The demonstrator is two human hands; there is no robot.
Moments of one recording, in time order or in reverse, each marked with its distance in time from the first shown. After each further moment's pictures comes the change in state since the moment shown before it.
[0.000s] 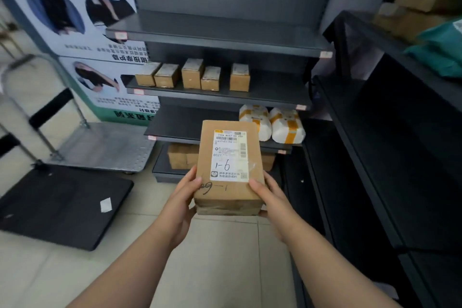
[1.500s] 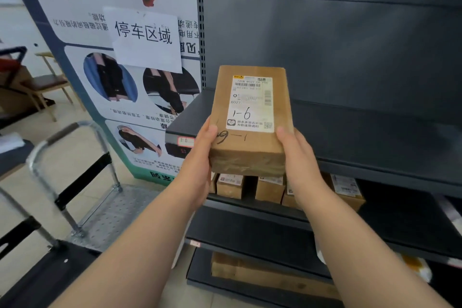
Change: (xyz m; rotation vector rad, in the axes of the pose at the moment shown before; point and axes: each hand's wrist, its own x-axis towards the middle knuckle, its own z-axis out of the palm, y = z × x) left_hand 0.381 0.372 -0.134 0.022 0.064 0.405; right_hand 0.406 -0.300 0.276 -0.161 0.033 -0.460
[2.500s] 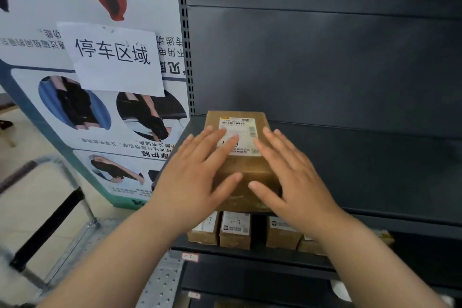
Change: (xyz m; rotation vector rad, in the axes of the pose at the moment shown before) left_hand 0.119 0.030 -0.056 1.513 -0.201 0.743; right_hand 0.100 0.009 0.028 -1.124 -0.164 -0.545
